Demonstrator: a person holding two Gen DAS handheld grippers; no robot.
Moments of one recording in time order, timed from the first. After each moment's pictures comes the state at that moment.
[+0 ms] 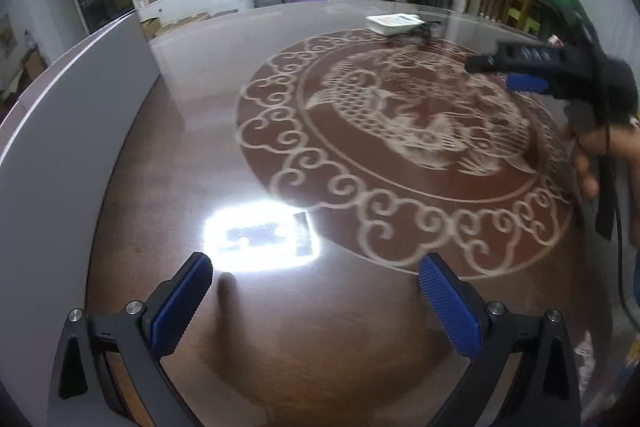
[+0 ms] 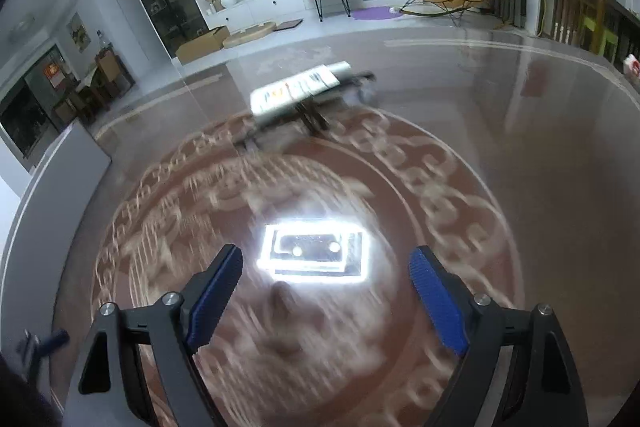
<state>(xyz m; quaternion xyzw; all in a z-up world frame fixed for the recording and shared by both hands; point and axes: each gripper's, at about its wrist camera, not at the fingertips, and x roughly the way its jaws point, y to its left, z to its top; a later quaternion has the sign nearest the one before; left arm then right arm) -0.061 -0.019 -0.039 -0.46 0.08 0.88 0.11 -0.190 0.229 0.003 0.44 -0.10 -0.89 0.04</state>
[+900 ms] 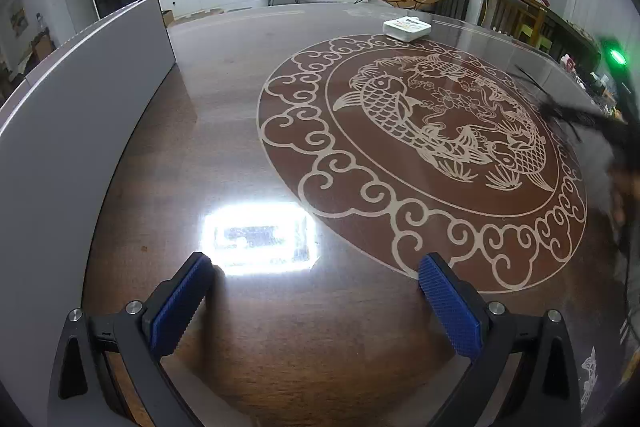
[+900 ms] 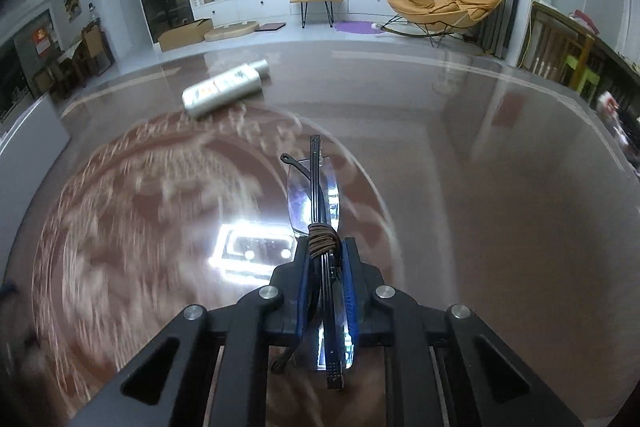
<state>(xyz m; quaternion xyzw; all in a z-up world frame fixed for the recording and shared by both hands) -0.071 -0.025 -0.049 -0.46 0.05 0.88 0.10 -0.161 0.281 -0.011 0.43 -0.01 -0.90 0.00</state>
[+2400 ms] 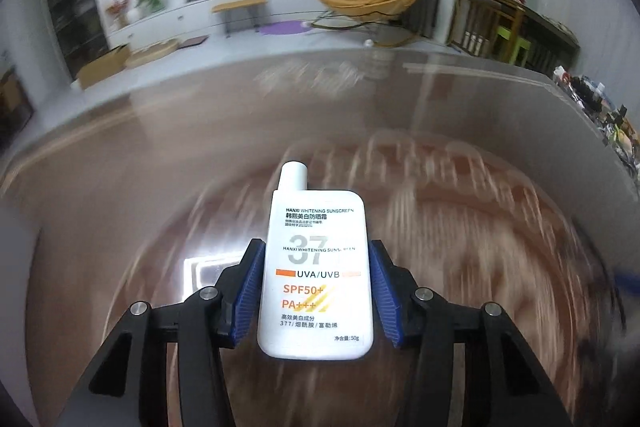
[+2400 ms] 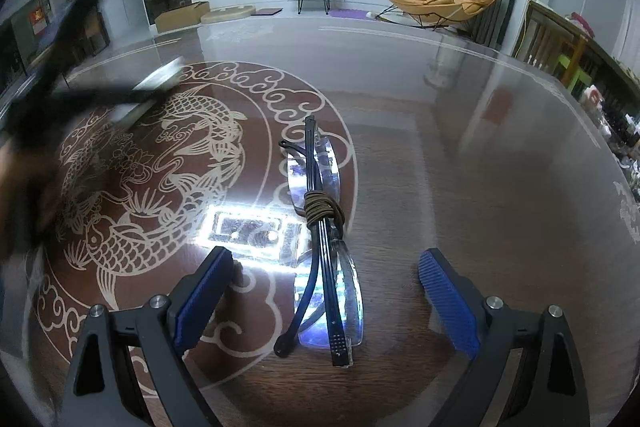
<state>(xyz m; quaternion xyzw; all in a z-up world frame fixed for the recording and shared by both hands) -0.223 0.089 -0.038 -0.43 0.07 0.89 0.15 -0.117 0.288 -0.014 0.45 0.01 -0.89 -0.01</state>
